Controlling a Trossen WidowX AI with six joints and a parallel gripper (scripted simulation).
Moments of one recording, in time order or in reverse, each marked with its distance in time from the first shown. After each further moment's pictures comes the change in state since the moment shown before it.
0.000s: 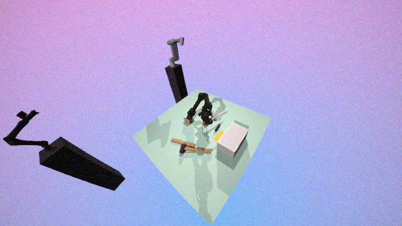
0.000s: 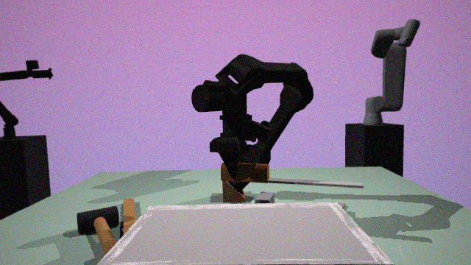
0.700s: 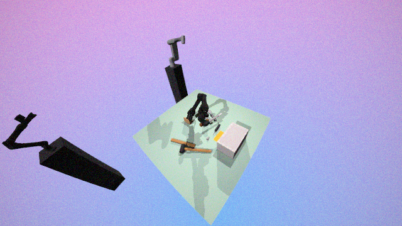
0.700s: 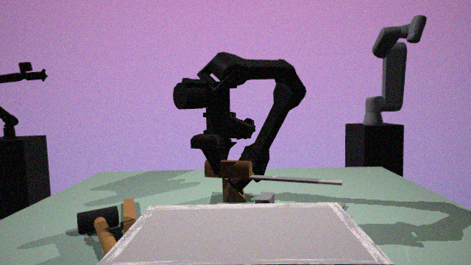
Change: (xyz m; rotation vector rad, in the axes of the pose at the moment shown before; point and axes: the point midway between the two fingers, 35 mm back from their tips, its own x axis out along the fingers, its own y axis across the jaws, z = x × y) arm -0.006 0.002 -0.041 0.036 0.003 -0.003
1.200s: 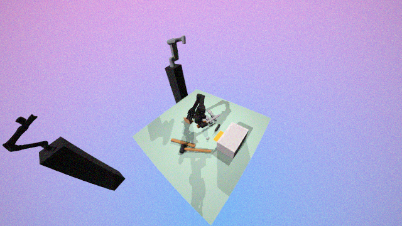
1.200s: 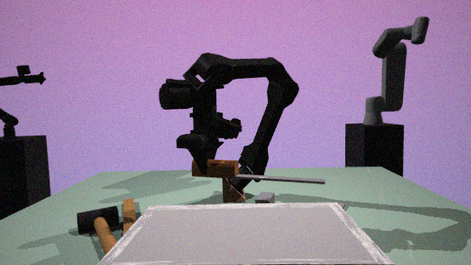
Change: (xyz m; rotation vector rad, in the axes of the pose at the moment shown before) arm 0.000 0.001 -0.034 0.005 0.000 0.001
